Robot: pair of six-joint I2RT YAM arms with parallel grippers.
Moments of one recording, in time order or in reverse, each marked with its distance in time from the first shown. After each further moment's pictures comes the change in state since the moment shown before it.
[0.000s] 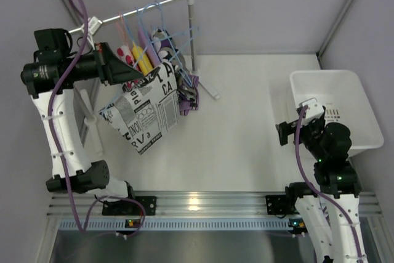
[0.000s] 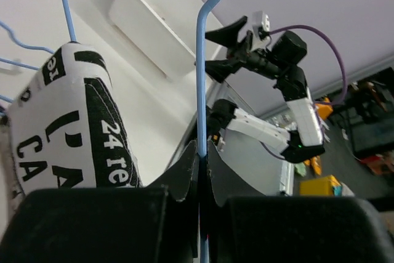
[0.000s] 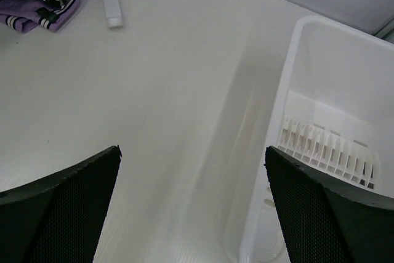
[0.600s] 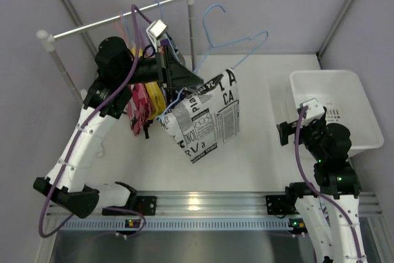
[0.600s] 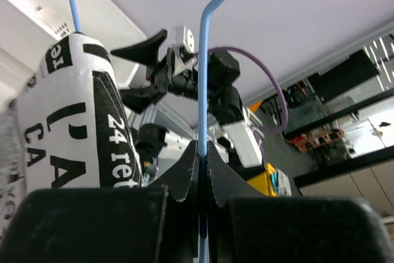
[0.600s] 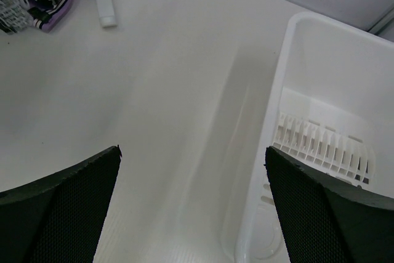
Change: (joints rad) left arm -0.652 -0.190 -0.545 1.156 -0.365 -0.967; right arm 0.000 -0.006 -0.010 0.002 0.026 0.001
